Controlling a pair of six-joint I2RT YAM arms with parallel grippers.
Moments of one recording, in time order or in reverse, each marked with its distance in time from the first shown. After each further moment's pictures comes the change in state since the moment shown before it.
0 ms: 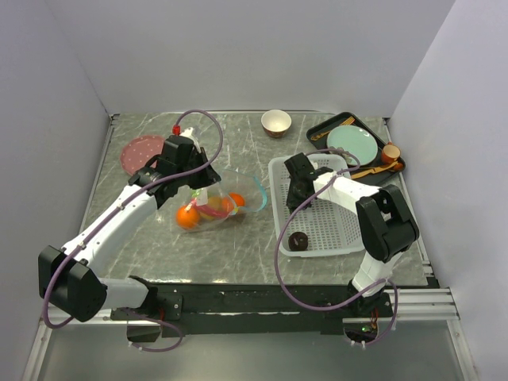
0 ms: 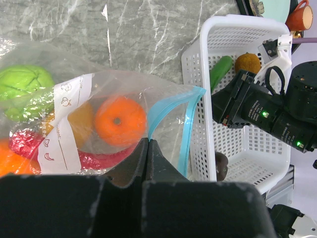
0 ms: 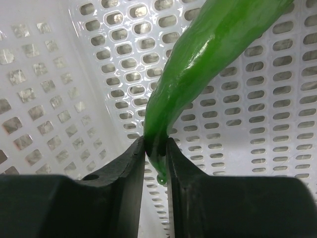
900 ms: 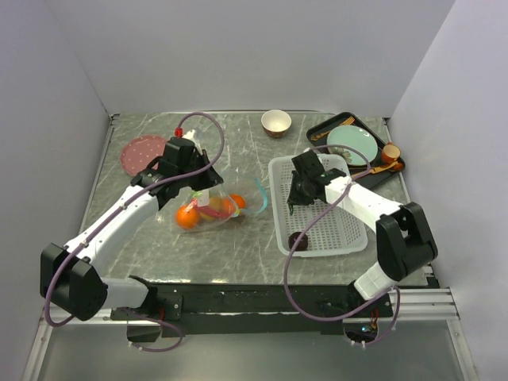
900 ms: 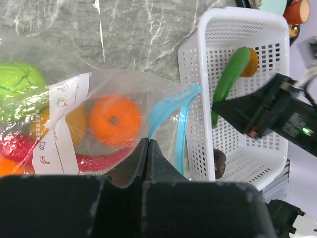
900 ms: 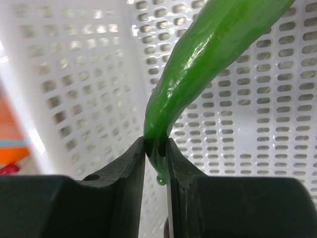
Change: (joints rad) left arm 0.000 0.008 -0.032 0.039 0.038 -0.011; right arm 0.002 -0.179 -0.041 0.003 -0.066 -0.027
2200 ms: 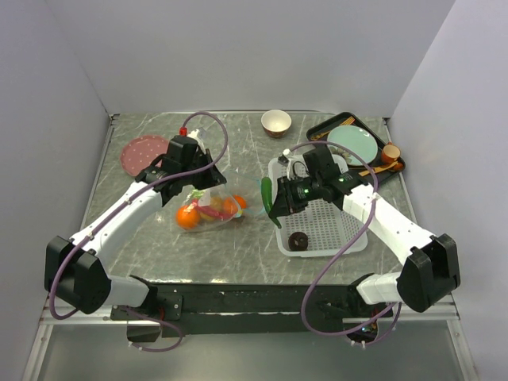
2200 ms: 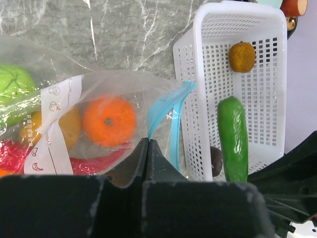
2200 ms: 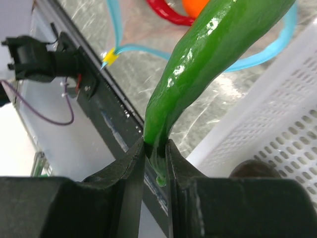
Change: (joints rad) left arm 0.000 0.046 0.015 0.016 0.040 0.000; right arm 0.019 -0.230 0.028 -0.119 -0.724 -0.385
